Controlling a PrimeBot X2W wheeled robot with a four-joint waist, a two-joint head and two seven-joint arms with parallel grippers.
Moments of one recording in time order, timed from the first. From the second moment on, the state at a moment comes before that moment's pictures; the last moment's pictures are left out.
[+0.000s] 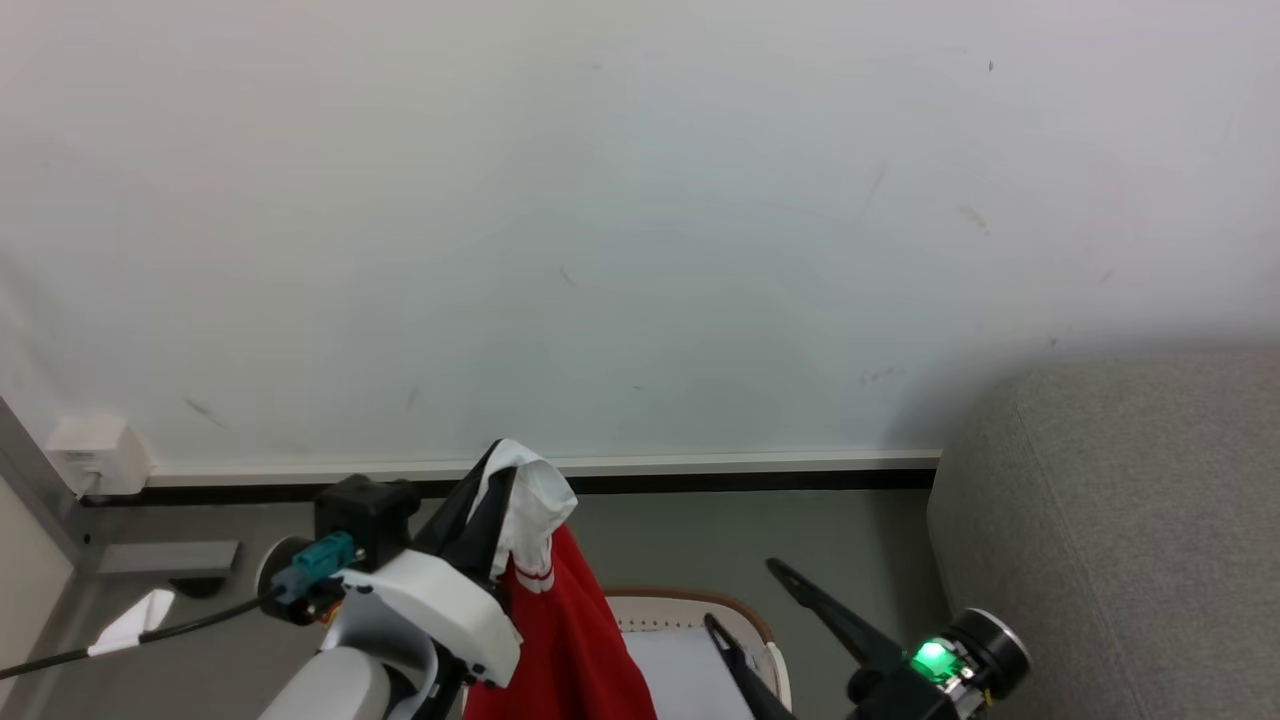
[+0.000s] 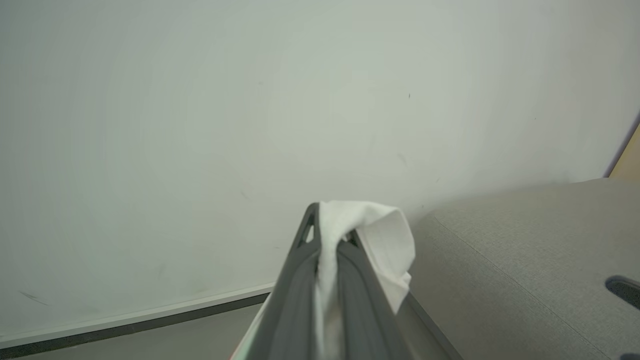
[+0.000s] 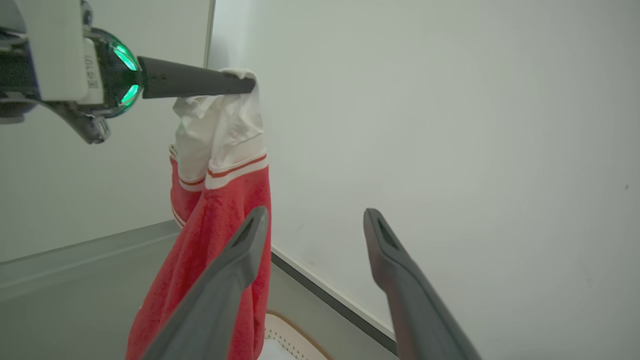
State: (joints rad) left arm -0.34 0.31 -0.50 0.17 -0.50 0.06 -0.09; right arm -0.17 -0.09 0.54 0.23 0.07 0.13 -0.26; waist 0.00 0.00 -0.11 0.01
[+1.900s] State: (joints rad) left arm -0.37 0.24 -0.63 0.02 -0.55 0.03 0.00; right arm -0.59 -0.05 0.84 0.68 0.44 0.13 -0.26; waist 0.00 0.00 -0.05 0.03
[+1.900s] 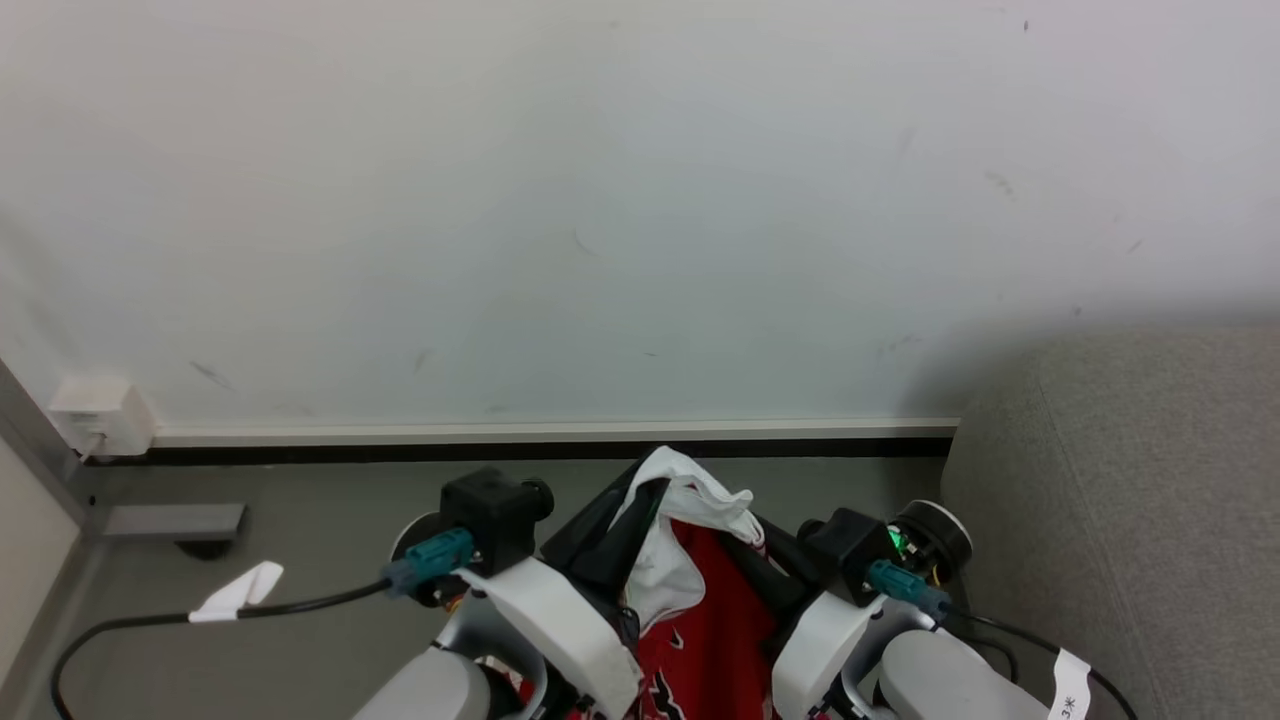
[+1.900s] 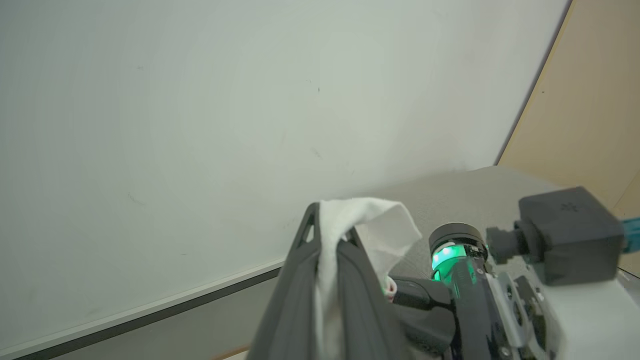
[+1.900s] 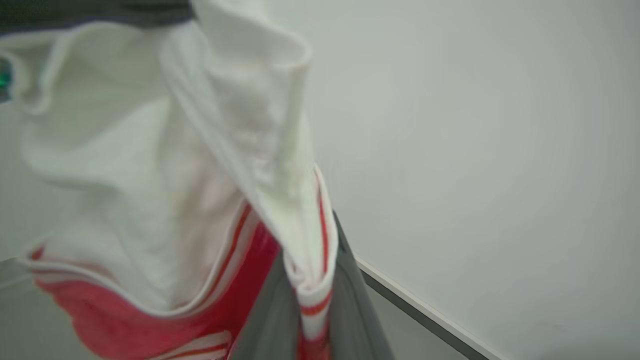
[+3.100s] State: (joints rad) left arm -0.36 0.22 -0.69 0.16 -0.53 0.00 -0.12; right arm -0.57 -0.19 0.43 0.56 0.31 0.13 -0.25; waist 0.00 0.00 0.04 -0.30
